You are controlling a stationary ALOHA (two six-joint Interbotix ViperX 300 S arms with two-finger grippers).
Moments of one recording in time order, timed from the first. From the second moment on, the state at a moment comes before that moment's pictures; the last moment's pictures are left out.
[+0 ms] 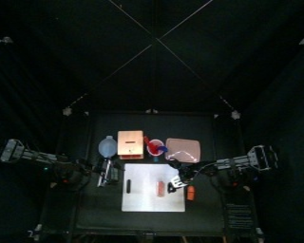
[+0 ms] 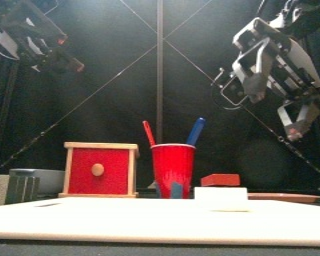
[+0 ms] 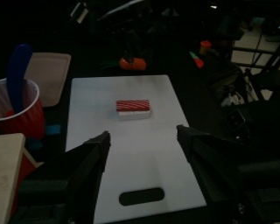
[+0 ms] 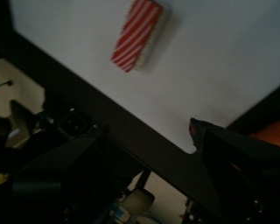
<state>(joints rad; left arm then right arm) -0.10 -0.73 1.09 0.88 -0.05 -0.94 0.04 -0.19 0.71 0.47 0.62 0.87</state>
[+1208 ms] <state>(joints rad) -0.04 -0.73 1.15 0.85 -0.05 -0.95 0.13 0.26 0.33 0.01 0.78 1.49</state>
